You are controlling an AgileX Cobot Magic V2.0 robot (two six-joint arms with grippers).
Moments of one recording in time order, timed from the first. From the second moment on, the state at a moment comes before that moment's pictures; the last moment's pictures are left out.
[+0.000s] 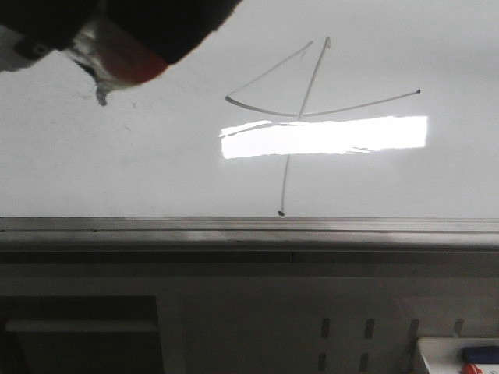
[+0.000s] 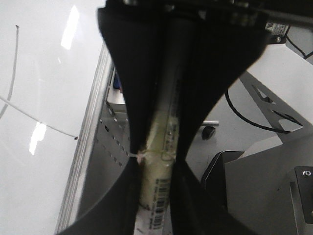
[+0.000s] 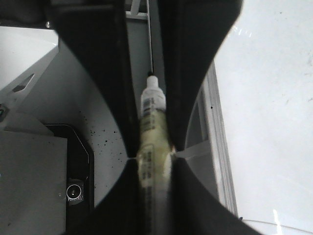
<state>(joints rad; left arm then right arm) -0.78 1.00 -0.90 -0.61 0.88 1.03 1.12 1.20 -1.12 0.07 0.81 -0.48</state>
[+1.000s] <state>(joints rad) -0.70 1.02 -0.71 -0.77 0.31 0.75 0.81 0.87 -1.06 0.01 0.72 -0.30</state>
